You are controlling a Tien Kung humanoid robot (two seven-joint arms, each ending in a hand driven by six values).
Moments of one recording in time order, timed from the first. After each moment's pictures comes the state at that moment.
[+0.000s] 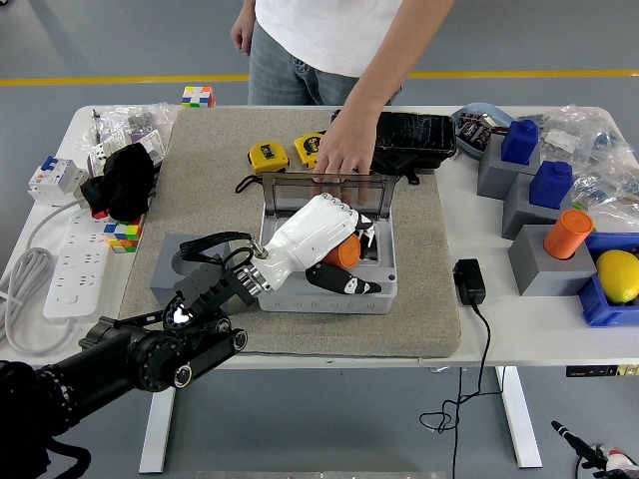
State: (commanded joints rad) left arm -0.70 0.00 -0.43 -0.74 1.74 0.65 -0.50; right arm 0.23 -0.07 1.37 0.18 -1.73 -0.12 -0.08
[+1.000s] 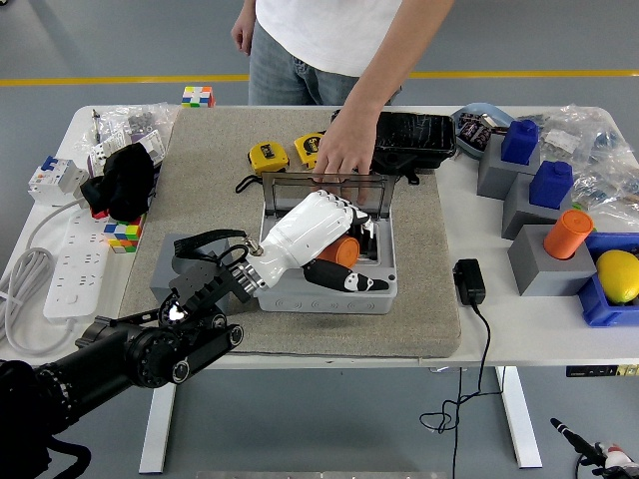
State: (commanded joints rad) left arm -0.70 0.00 -0.45 -0.71 1.72 0.65 -0.55; right arm 0.23 -0.08 1.36 0.18 -1.72 -0.11 -0.08
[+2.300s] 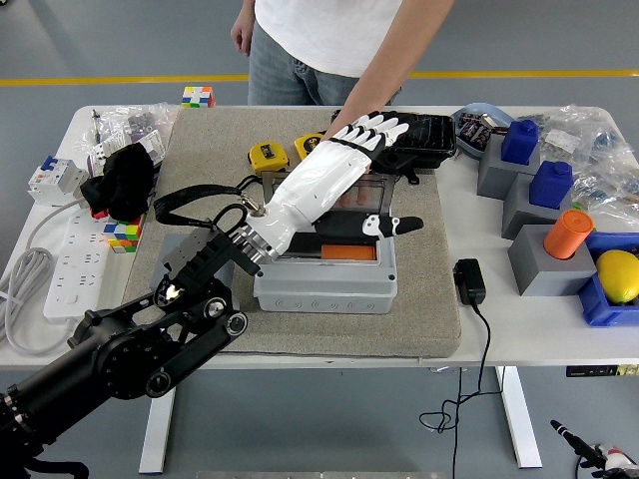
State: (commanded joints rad) left arm -0.57 0.07 -0.81 -1.30 1.97 0.31 -0.16; right arm 0.23 -0.08 1.37 0.18 -1.72 -0.11 -0.08
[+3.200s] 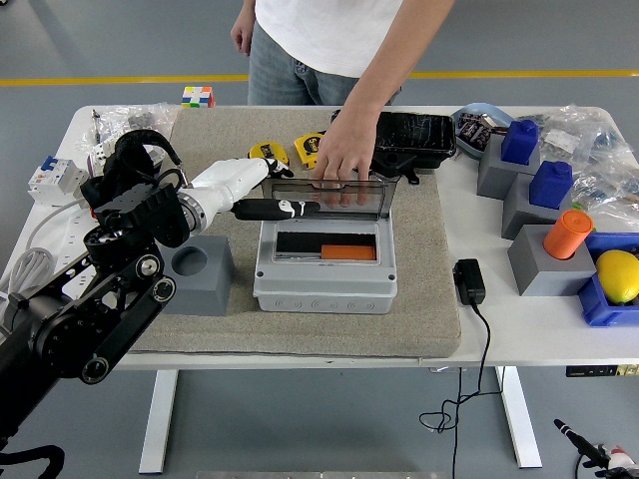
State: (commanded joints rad) left arm -0.52 0.15 -1.04 -1.38 2.10 -0.31 0.31; right arm 0.23 -0.08 1.38 0.18 -1.73 -0.11 -0.08
